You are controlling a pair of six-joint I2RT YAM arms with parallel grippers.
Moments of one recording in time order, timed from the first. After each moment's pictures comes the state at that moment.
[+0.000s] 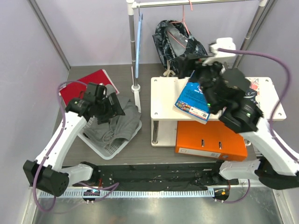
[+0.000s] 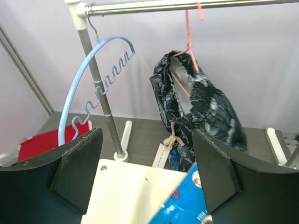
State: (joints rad) left arm -0.33 1.17 1.25 -1.02 0.09 -0.69; right arm 0.94 1.21 1.72 -0.33 0.74 -0.03
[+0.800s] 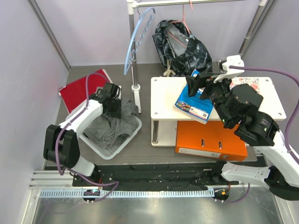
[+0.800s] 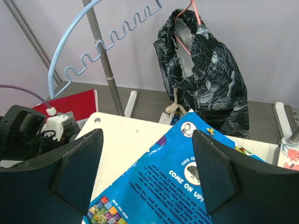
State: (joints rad) left arm -0.33 1.52 1.12 -0.70 0.00 -0.23; right arm 0.94 0.99 1.54 -0.51 0.67 0.10
